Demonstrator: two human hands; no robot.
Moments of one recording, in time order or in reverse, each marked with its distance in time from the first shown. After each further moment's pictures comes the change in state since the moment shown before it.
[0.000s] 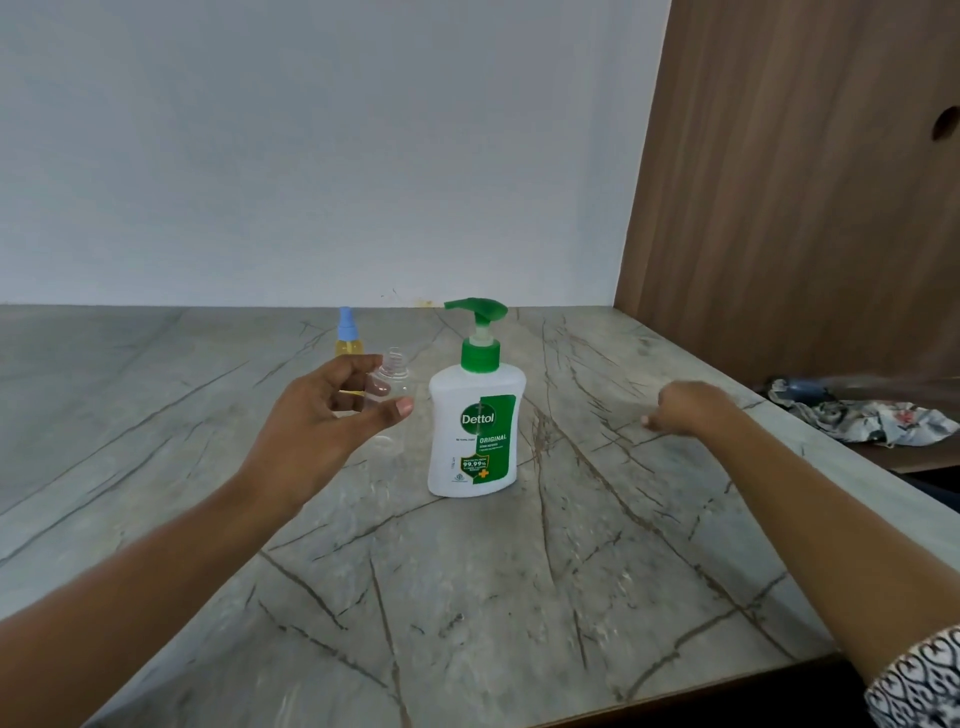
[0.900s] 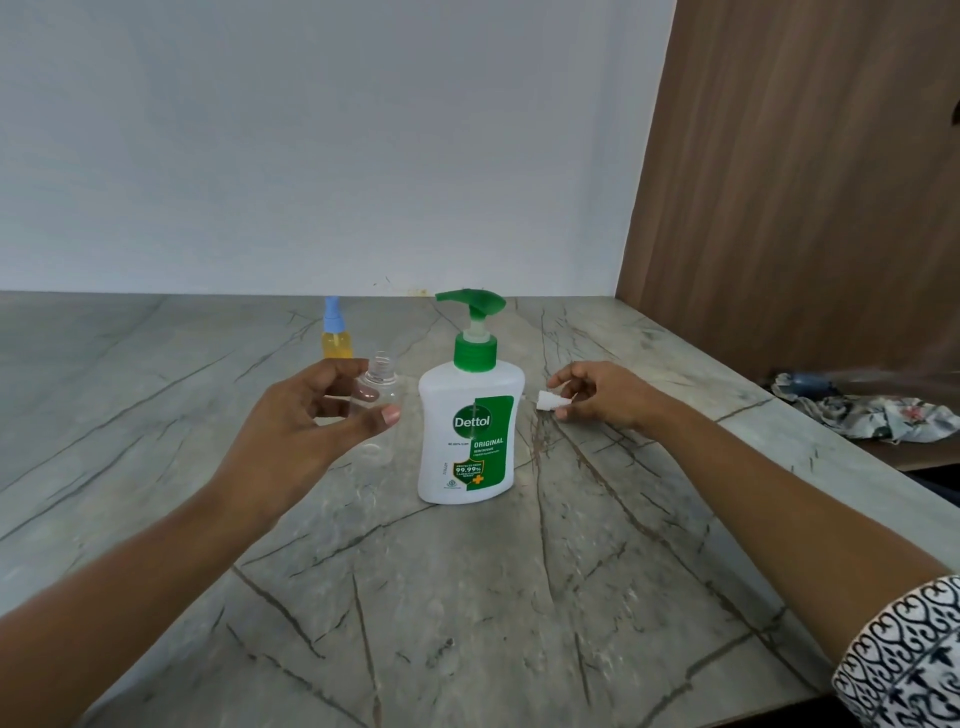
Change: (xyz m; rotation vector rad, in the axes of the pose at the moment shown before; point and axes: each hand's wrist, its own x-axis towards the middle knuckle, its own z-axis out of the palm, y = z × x) left_hand 0.005 -0.011 0.002 -0.007 -0.029 -0.013; right_hand 0.014 -0.057 0.009 0.707 -0.106 -0.497
